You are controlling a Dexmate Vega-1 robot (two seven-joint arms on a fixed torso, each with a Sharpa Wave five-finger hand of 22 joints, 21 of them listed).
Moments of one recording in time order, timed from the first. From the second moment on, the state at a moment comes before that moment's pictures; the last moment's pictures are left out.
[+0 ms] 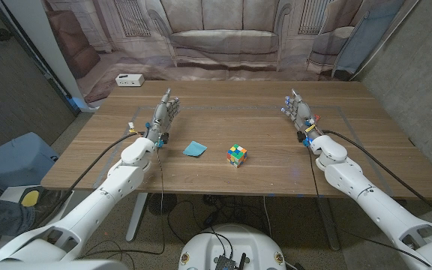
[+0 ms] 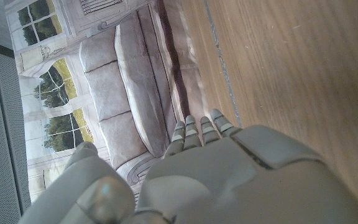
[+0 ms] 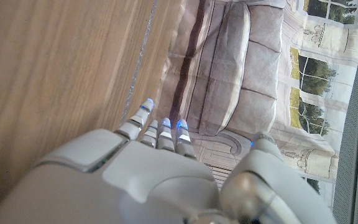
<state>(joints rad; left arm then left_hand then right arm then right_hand) 0.87 0.53 0.37 -1.34 -0.64 -0.29 -0.01 0.15 -0.05 0.20 0.06 0.23 0.08 0.08 0.18 0.17 0.08 0.08 0.20 0.28 0.00 0.08 0.19 0.18 -0.13 0.05 0.50 0.17 -0.86 -0.53 -0.38 -1.35 0.64 0.25 0.00 0.22 0.02 0.19 -0.04 0.19 0.11 0.08 0.19 0.18 0.06 0.12 0.20 0.21 -0.04 0.07 0.20 0.26 0.13 -0.01 0.34 0.17</state>
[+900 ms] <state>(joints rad) 0.93 0.57 0.37 -1.39 -0.52 -0.40 0.03 0.17 -0.04 0.21 0.04 0.22 0.19 0.06 0.21 0.17 0.19 0.05 0.23 0.23 0.10 0.06 0.21 0.18 -0.03 0.06 0.48 0.17 -0.90 -0.54 -0.38 -1.40 0.62 0.28 -0.01 0.22 0.03 0.19 -0.05 0.19 0.12 0.08 0.19 0.18 0.06 0.12 0.20 0.21 -0.04 0.08 0.20 0.25 0.14 -0.01 0.33 0.17</state>
